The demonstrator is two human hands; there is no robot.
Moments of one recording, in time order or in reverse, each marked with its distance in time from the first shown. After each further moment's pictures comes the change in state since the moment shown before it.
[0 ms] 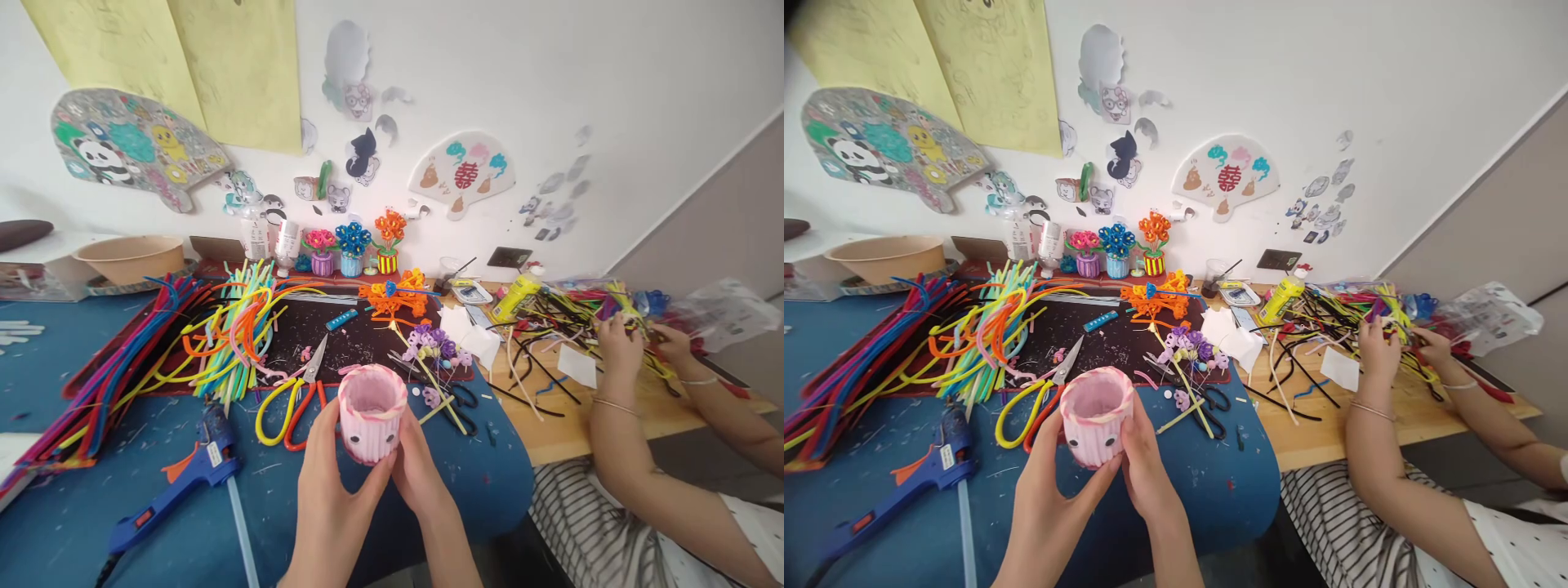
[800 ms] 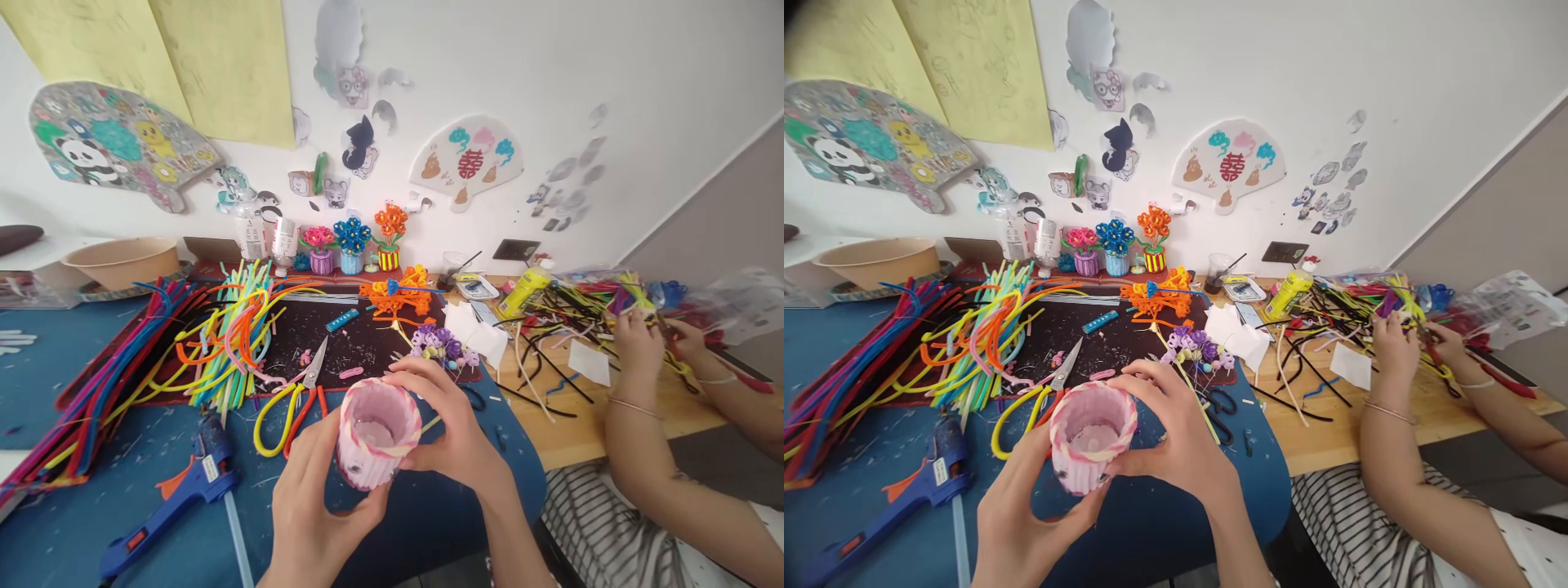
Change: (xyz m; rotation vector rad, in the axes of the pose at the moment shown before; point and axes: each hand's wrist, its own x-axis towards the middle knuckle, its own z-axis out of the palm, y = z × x) left_hand 0.020 -0.003 -0.019 0.152 0.075 0.417; right_hand 0.027 -0.082 -0.026 -1.055 -0.302 -0.492
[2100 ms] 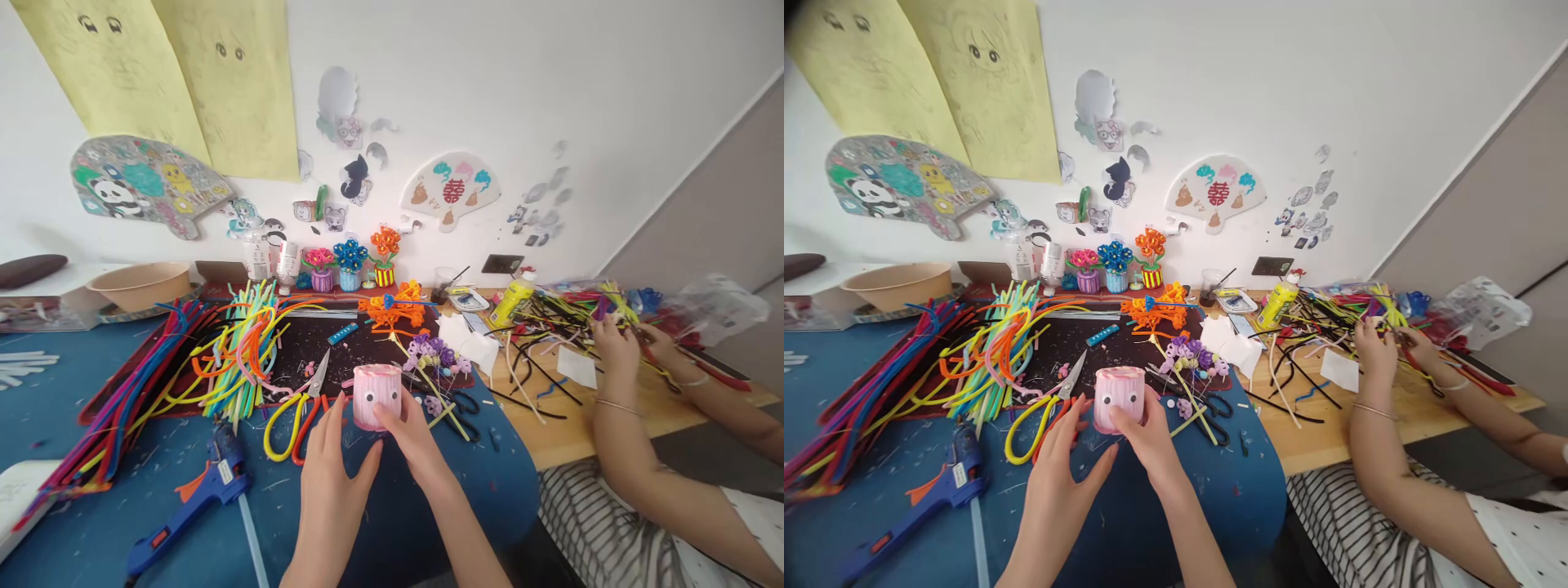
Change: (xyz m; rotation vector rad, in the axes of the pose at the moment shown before) left_hand -0.015 -0.013 0.025 -0.074 -0.139 -0.398; right_hand -0.007 0.026 0.078 0.765 0.398 0.598
